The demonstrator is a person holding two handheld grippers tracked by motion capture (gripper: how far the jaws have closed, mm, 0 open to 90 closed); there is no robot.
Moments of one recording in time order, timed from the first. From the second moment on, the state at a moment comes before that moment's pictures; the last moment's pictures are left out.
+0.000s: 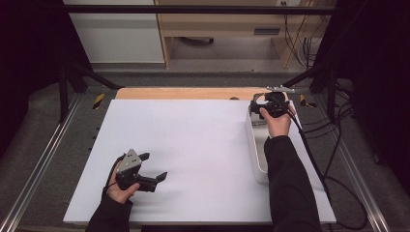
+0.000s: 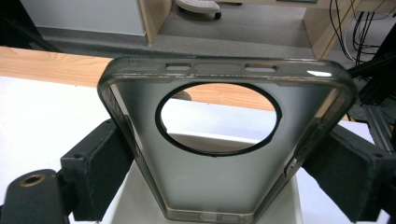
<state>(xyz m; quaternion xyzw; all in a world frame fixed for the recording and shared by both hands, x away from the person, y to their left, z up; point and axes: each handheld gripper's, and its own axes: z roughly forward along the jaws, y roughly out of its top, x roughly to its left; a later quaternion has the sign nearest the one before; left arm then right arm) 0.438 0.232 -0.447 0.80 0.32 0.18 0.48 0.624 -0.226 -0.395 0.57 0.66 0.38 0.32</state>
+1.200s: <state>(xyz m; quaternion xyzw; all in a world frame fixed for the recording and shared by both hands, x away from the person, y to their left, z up) 0.438 0.231 -0.448 0.80 0.32 0.18 0.48 0.628 -0.226 -0.399 0.56 0.66 0.38 0.32</state>
